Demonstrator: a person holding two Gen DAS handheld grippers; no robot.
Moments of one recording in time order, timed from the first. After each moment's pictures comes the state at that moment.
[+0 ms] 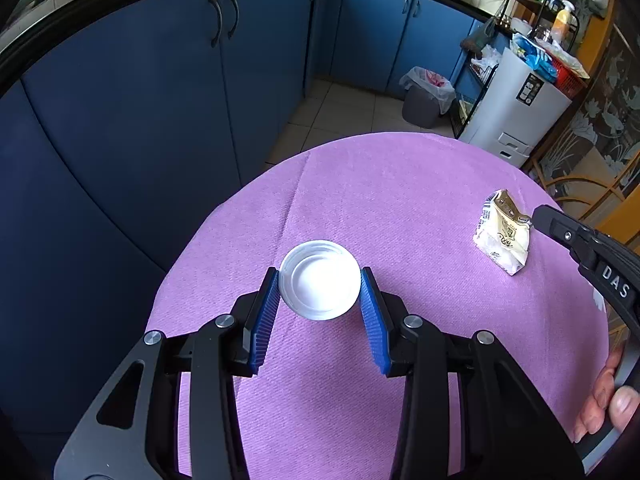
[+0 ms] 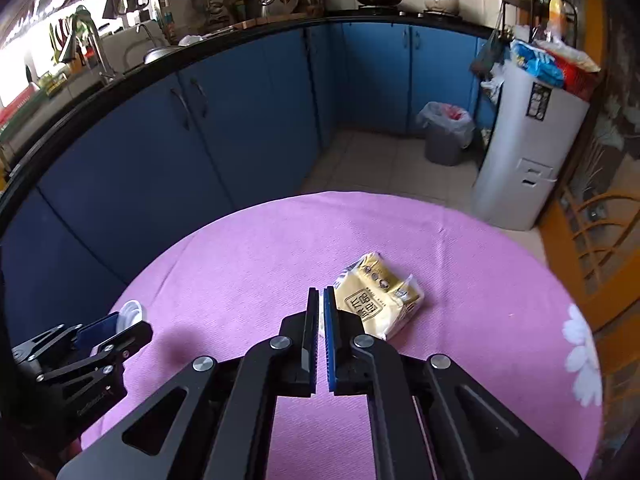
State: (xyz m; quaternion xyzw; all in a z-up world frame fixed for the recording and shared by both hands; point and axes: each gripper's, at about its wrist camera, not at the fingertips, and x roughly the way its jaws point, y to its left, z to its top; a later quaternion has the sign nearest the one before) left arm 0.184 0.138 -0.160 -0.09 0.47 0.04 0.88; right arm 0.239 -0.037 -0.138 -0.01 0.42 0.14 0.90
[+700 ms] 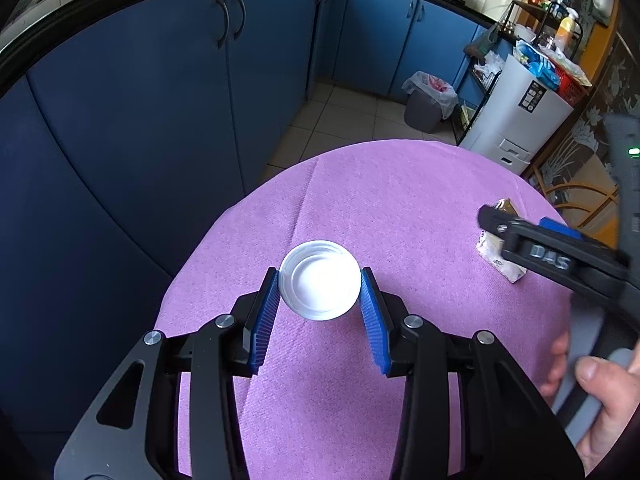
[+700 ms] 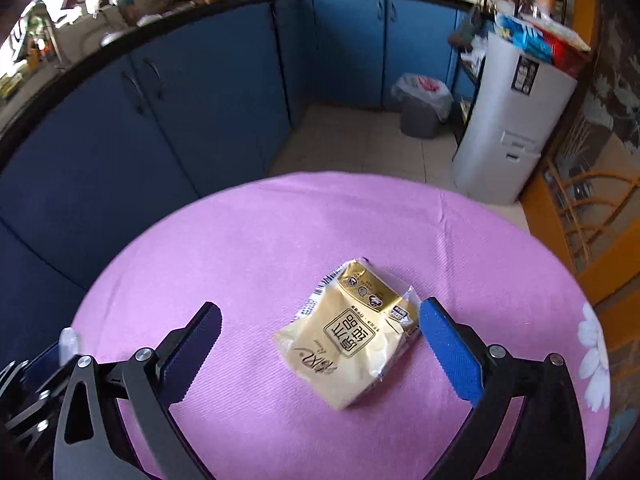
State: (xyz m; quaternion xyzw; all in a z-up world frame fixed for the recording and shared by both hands) left arm 0.187 0.143 -0.157 -0.10 0.47 0.04 0.88; right arm 0.288 -0.036 -0.180 -0.01 0.47 0.08 0.88
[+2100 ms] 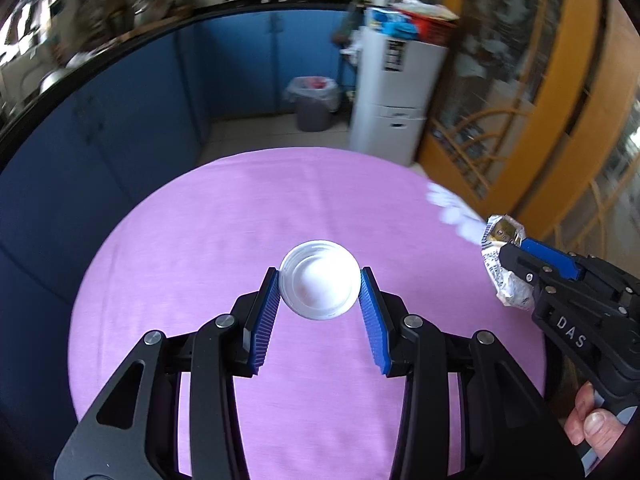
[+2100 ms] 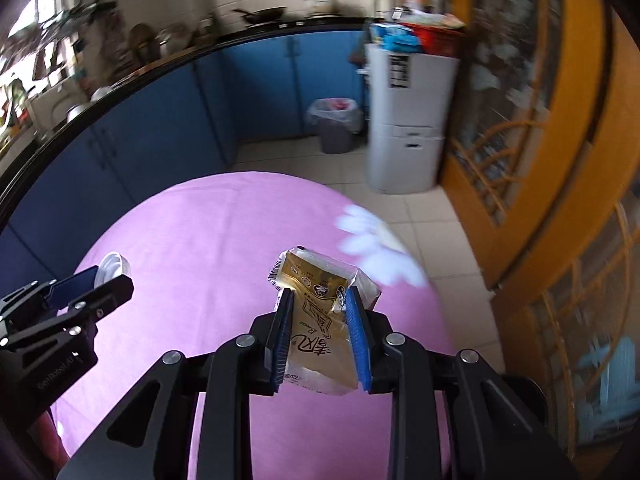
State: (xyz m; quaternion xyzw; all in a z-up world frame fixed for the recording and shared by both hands) left arm 0.144 -0.073 -0.104 0.04 0.42 -0.12 0.90; right arm 0.115 -0.229 -0.119 0.06 0.40 -0.02 0.91
